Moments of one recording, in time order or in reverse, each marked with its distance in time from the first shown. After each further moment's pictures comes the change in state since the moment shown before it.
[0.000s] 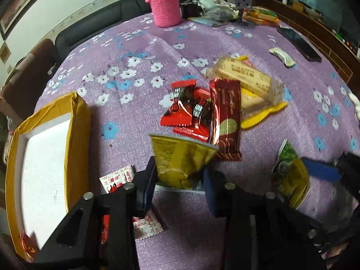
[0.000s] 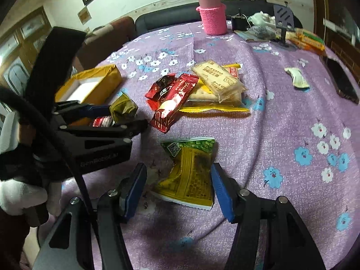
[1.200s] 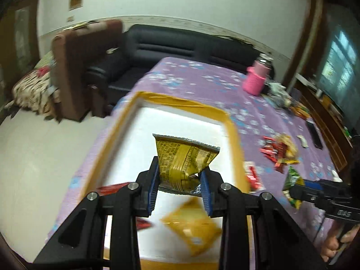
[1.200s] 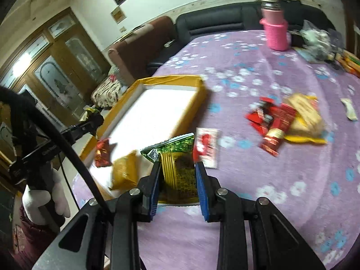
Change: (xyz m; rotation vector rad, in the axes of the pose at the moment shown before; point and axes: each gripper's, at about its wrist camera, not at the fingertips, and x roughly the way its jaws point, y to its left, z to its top) left arm -0.139 0.214 -0.113 -0.472 -0.260 0.023; right arm -0.028 0.129 0.047 -0.050 0.027 0.294
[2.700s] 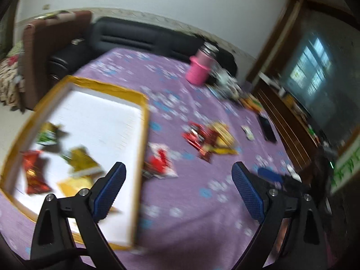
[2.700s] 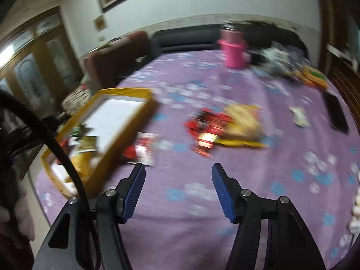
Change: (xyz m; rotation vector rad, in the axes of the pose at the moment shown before) left arm -0.017 -0.127 -0.037 -0.003 0.046 -0.286; right arm -0.065 -0.087 -0.049 0.038 -0.140 -0.302
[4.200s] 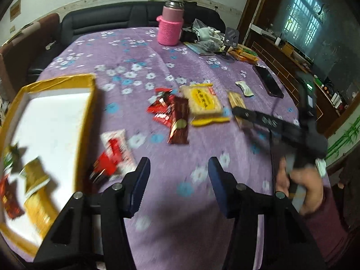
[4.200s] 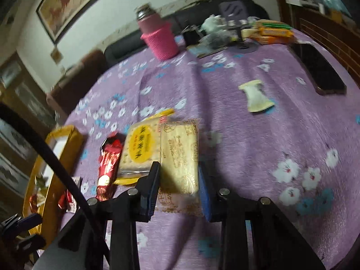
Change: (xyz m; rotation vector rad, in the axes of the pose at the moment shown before) left arm 0.102 -0.068 0.003 0.201 0.208 0.068; right arm 0.073 -0.123 0.027 0.297 -0.006 0.018
